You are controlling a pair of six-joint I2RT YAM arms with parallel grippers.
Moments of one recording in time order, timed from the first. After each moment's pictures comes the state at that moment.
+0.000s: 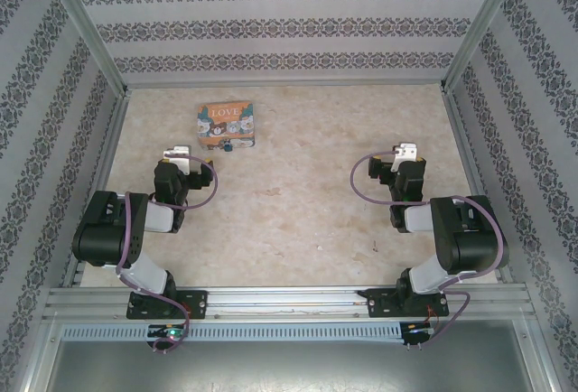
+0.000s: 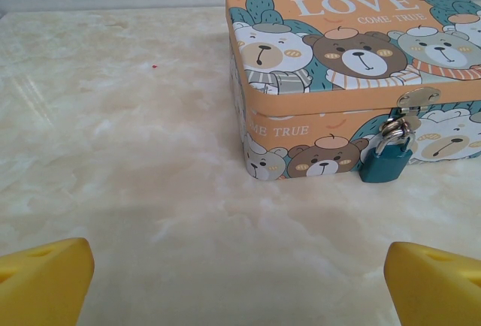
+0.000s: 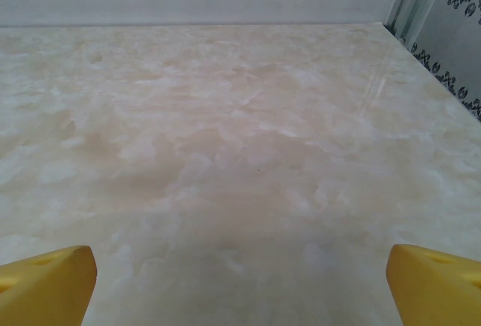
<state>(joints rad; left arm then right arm) 0.00 1.61 0.37 0.89 -0.01 -0.01 0.02 1.55 0.34 0.87 0.13 0.03</state>
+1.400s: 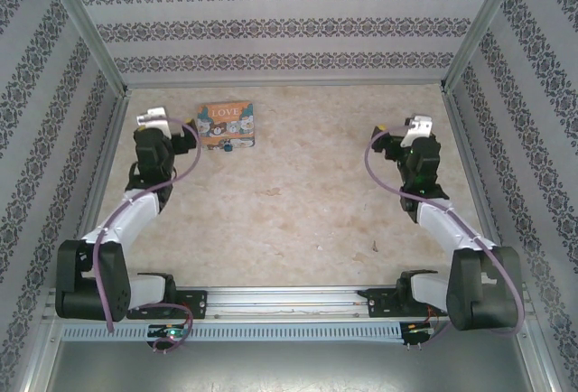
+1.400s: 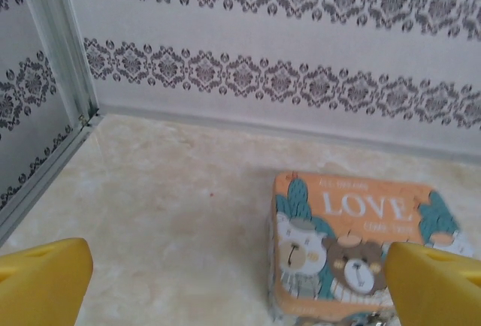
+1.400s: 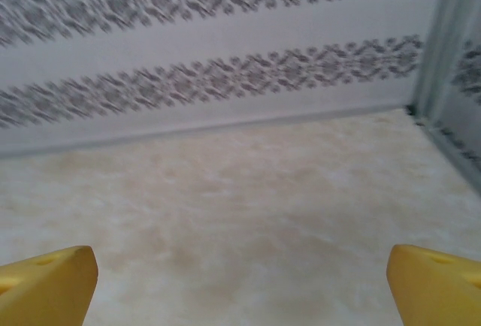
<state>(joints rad) 0.01 1.27 0.74 0.27 -0.16 -0.15 0.05 1.21 0.60 0.39 0.02 0.19</state>
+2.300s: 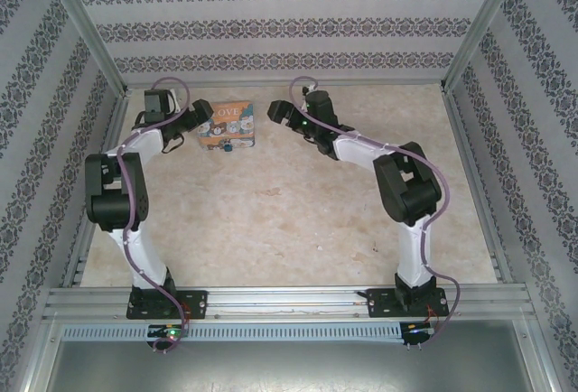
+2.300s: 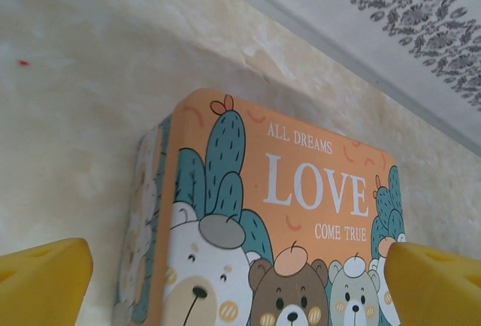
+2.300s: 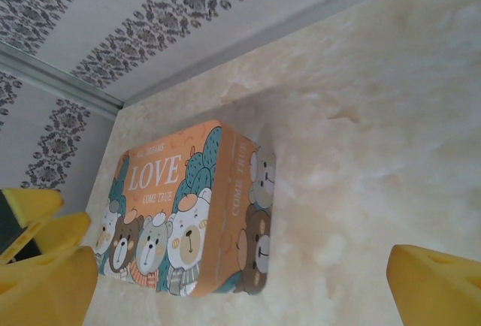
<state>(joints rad) 0.12 1.93 1.31 -0.07 0.40 -0.50 0.48 2.09 1.45 0.22 -0.21 0.78</state>
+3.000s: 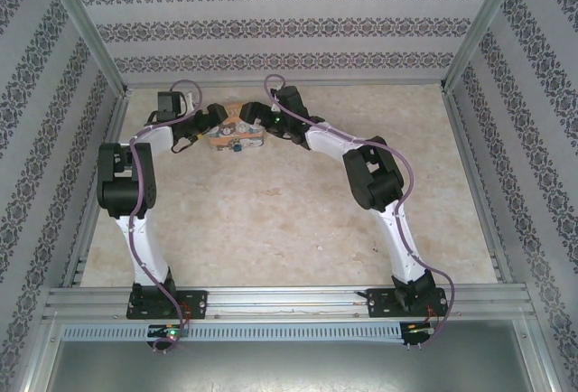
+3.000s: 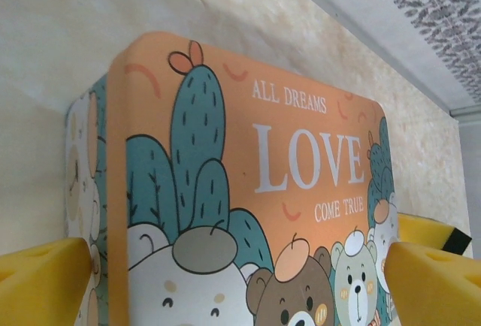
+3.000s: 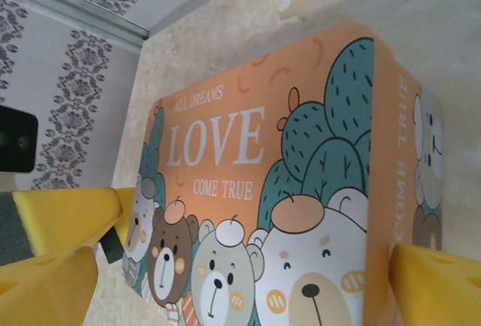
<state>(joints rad) 0.07 2.05 1.38 -0.07 0.58 -0.51 0.54 2.39 1.85 0.03 -0.38 0.84</state>
